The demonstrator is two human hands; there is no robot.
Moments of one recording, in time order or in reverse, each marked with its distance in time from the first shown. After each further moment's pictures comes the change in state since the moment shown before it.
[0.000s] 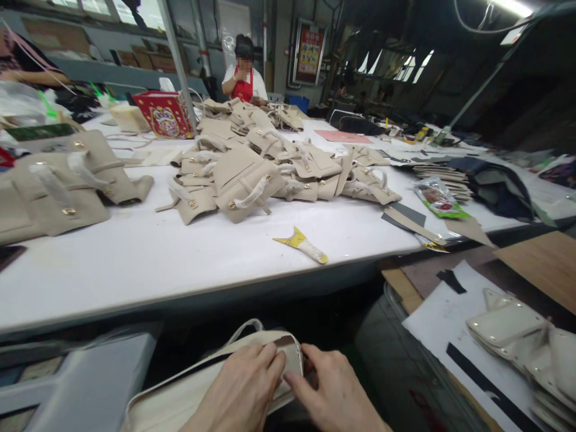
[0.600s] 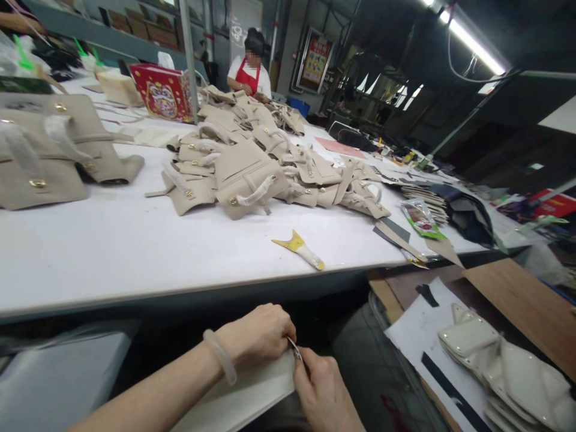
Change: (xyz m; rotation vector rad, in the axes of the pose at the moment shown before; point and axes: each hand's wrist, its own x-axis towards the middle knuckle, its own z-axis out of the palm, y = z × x) left_hand 0.077 -0.049 -0.028 -0.355 -0.136 0.228; right_hand 0.011 -0.007 0.025 -0.228 0.055 0.087
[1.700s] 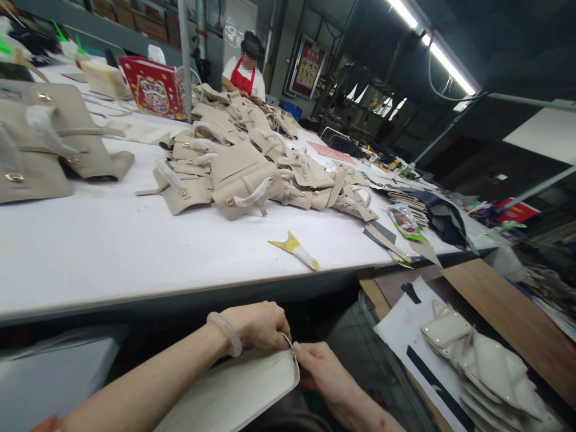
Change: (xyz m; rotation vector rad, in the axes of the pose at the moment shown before) left_hand 0.005 -0.024 -0.007 -0.148 -0.193 -0.011; right_hand 0.015 0.015 0.002 0.892 -0.277 0.265
